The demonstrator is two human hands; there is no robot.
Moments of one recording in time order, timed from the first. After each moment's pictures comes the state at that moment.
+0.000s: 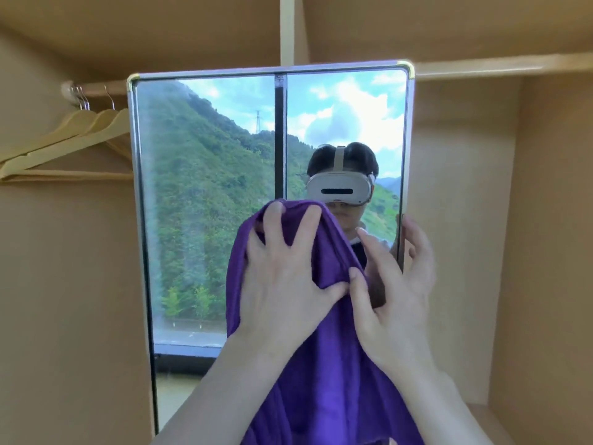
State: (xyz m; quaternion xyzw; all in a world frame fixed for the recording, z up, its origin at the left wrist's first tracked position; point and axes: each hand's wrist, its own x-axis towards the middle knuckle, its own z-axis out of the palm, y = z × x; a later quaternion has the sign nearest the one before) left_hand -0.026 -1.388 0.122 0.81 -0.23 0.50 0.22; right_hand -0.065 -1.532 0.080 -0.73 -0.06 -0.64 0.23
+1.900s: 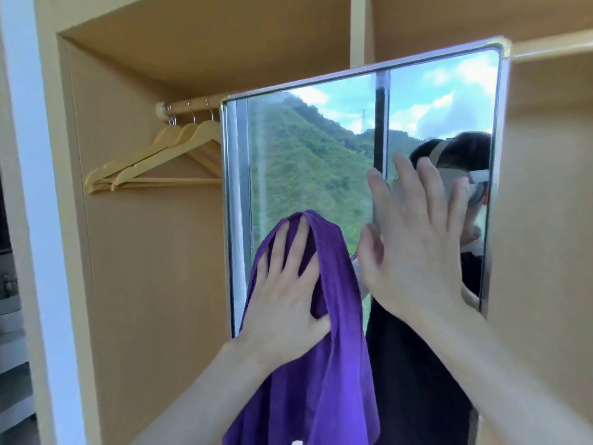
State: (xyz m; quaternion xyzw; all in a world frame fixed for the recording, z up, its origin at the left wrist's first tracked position) left_hand 0.017 -1.309 0.085 0.82 -0.32 0.46 0.14; right_hand -0.040 -1.481 0.143 -0.77 -0.03 -0.64 -0.05
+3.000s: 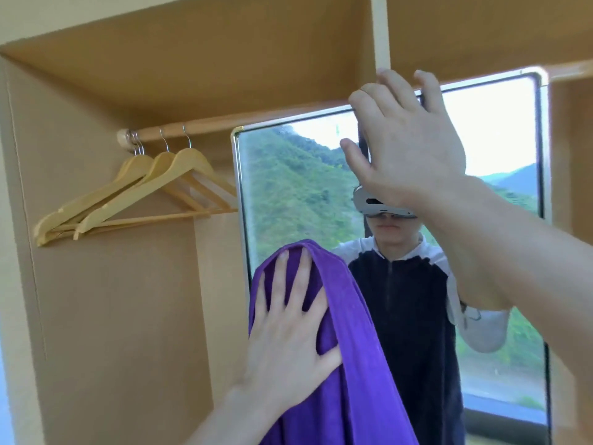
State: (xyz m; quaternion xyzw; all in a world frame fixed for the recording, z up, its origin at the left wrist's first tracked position) left_hand 0.084 -1.260 0.089 0.80 -0.36 0.47 0.07; right_hand 0.001 -1.443 0.299 -0.76 0.02 -0.61 -0.22
